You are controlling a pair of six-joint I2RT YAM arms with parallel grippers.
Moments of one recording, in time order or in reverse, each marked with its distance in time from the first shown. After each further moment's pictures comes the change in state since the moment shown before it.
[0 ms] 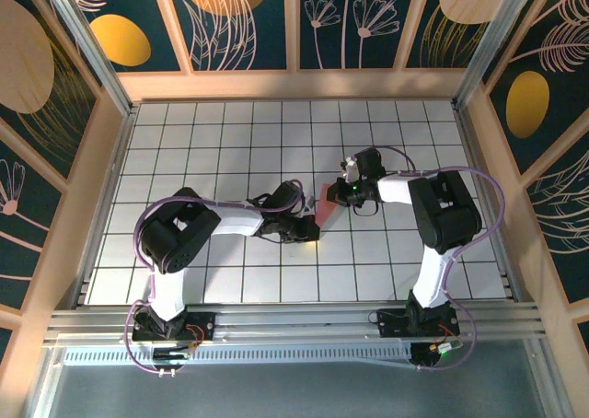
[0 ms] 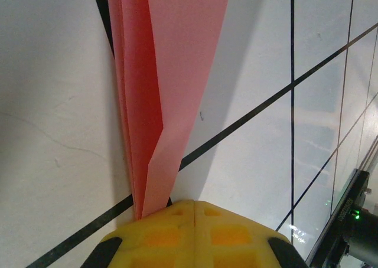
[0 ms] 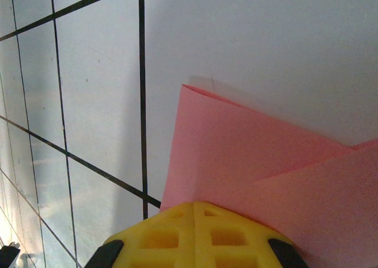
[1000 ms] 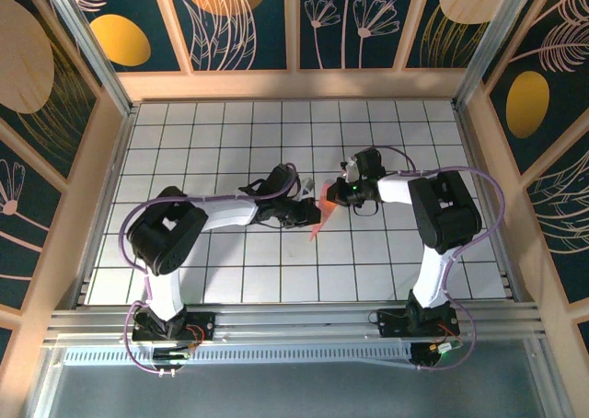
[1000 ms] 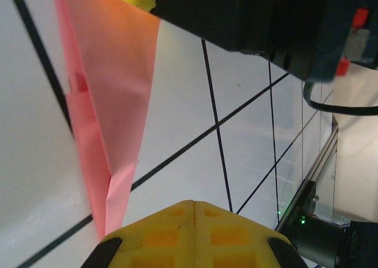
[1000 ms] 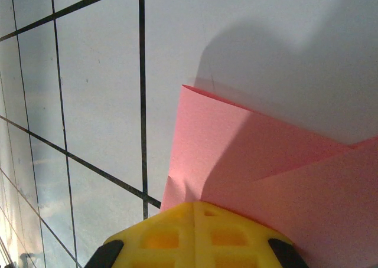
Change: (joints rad) left arm 0.062 -0.035 0.090 -0.035 0.060 0.002; right arm 0.000 0.000 0.000 0.000 0.000 0.000
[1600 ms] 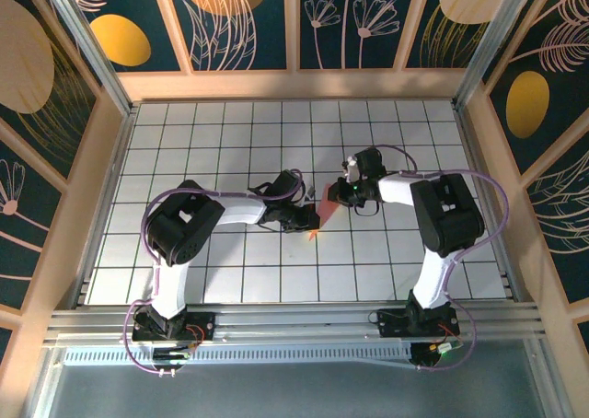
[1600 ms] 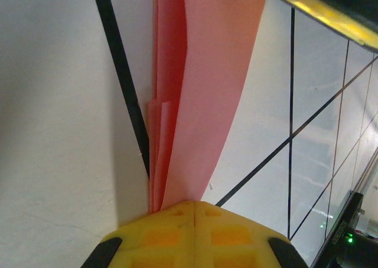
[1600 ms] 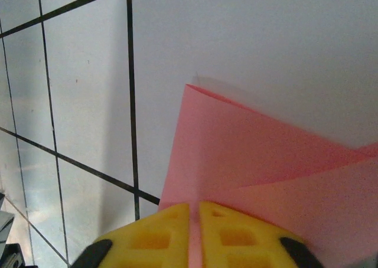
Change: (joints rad) left arm 0.000 0.105 0.023 -0.027 -0.043 0.030; right arm 0.003 -0.049 0.002 -0.049 0.058 0.001
